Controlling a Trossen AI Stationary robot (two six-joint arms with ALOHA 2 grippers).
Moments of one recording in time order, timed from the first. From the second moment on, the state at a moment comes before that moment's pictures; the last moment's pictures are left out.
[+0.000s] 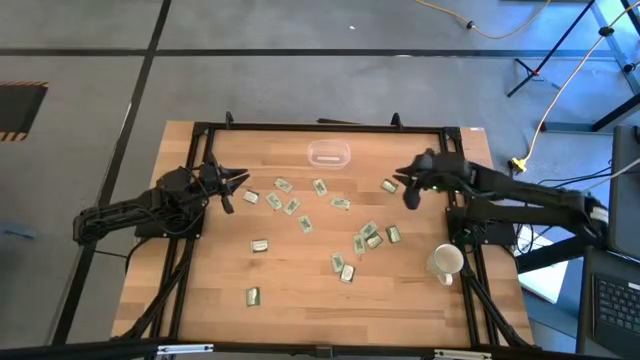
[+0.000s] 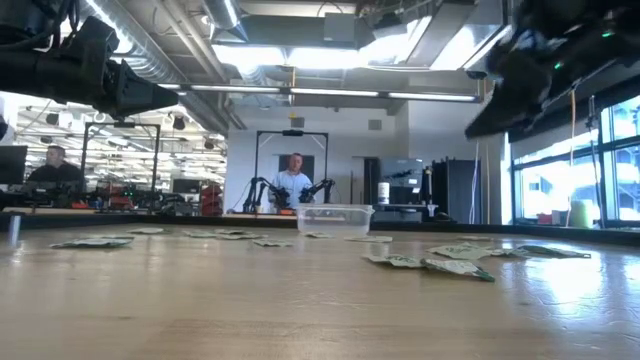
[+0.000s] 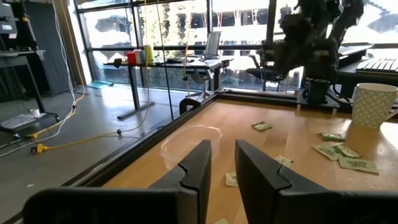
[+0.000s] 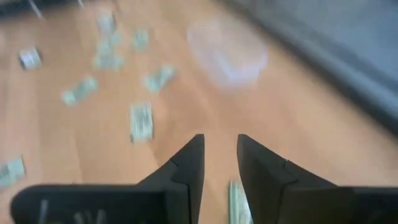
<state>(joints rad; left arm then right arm) 0.29 0.00 0.05 -0.05 -0.17 0.01 -0.35 0.75 0.48 -0.33 0.09 0.13</state>
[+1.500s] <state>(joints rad) 0.29 0.00 0.05 -0.05 -0.19 0.26 -0.48 1.46 0.63 -0.45 0.09 0.39</state>
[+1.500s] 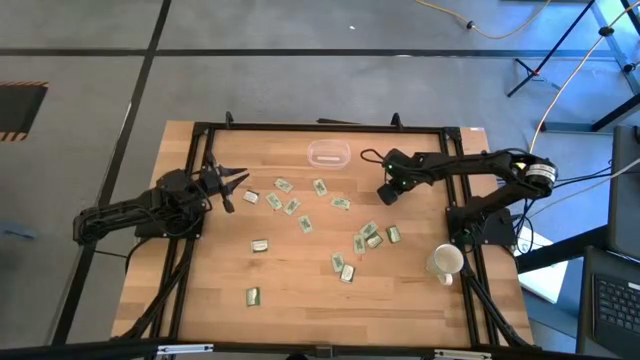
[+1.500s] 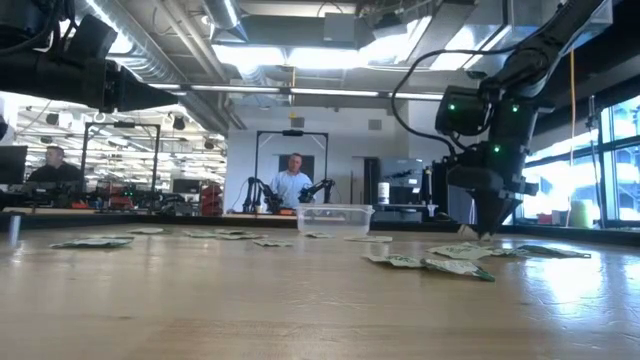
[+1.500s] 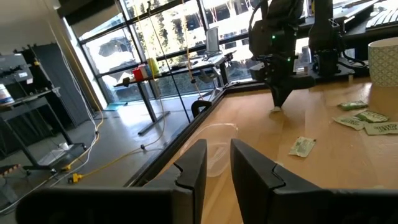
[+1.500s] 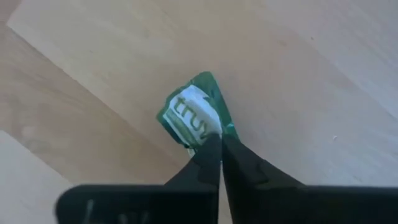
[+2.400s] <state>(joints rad) 0.29 0.00 0.05 -0.05 -0.19 0.26 -0.48 1.51 1.07 -0.10 0.03 0.03</state>
